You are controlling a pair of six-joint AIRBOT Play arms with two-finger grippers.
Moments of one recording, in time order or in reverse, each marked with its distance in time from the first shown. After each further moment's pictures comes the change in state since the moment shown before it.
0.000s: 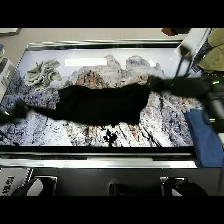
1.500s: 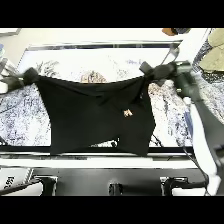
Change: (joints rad) left arm -0.339 -0.509 0.387 0.383 0.527 -0.170; right arm 0.001 -0.539 0.286 -0.073 0.134 0.385
